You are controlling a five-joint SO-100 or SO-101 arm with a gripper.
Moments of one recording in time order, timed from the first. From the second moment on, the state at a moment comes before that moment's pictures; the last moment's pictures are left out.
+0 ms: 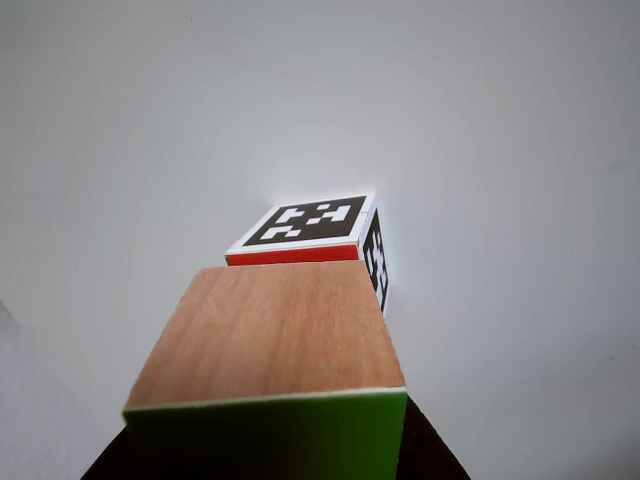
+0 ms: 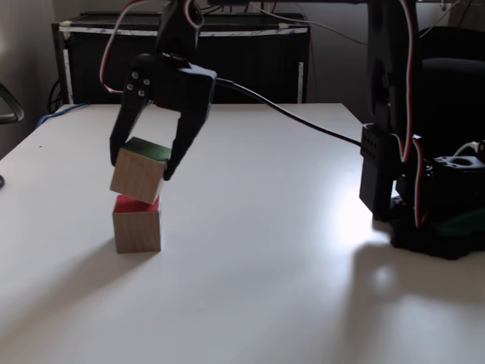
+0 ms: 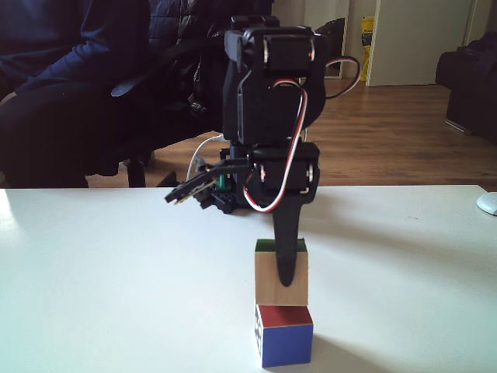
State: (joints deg) arm 7.1 79.5 75.6 80.7 11.1
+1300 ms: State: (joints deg) arm 6.3 76.9 69.3 86.5 15.4
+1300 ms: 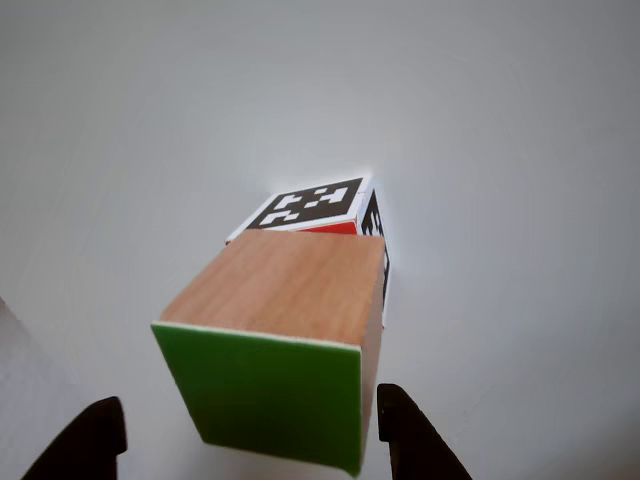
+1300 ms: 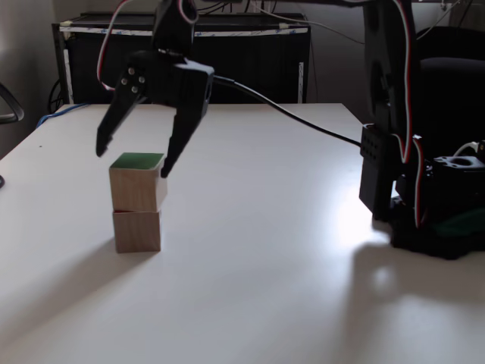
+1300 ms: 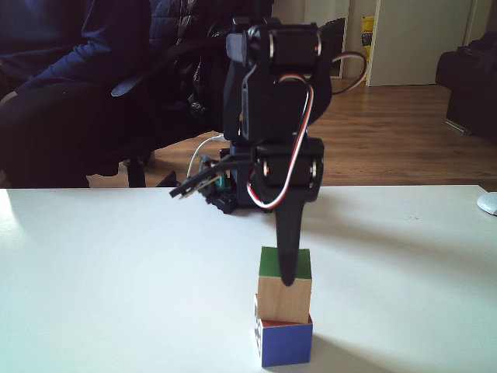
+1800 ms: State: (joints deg) arm -1.2 135.5 86.4 97.9 11.1
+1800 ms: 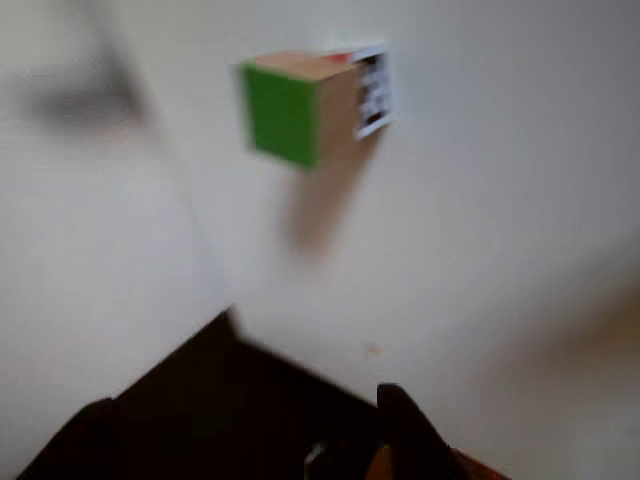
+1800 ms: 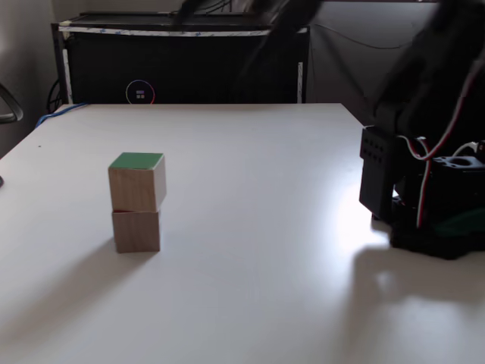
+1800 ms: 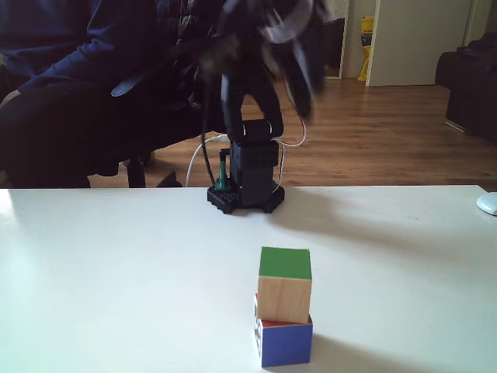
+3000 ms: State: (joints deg) arm 11.5 188.1 172.0 73.5 -5.5
